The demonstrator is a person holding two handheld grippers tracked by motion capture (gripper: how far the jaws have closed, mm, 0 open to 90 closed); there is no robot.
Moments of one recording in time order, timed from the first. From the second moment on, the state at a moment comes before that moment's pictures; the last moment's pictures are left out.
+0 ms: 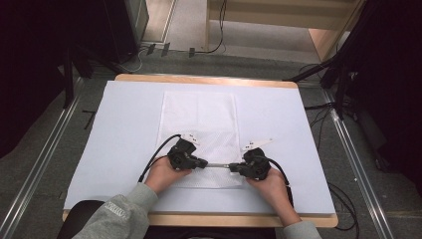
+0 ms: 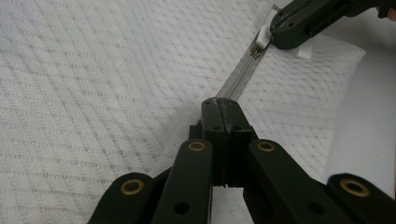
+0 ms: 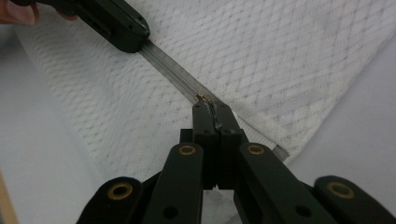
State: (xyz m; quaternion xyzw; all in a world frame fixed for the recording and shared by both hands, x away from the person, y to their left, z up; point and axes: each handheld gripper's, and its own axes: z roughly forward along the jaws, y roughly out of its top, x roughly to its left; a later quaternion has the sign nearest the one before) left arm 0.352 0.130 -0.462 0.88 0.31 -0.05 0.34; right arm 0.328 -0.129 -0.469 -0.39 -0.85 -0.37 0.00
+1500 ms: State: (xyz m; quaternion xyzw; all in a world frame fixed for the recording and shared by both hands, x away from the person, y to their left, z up) left arm 0.354 0.125 -0.451 0.87 0.32 -0.07 0.37; right arm 0.332 -0.125 -0.468 -0.36 -0.86 -0.37 -0.02
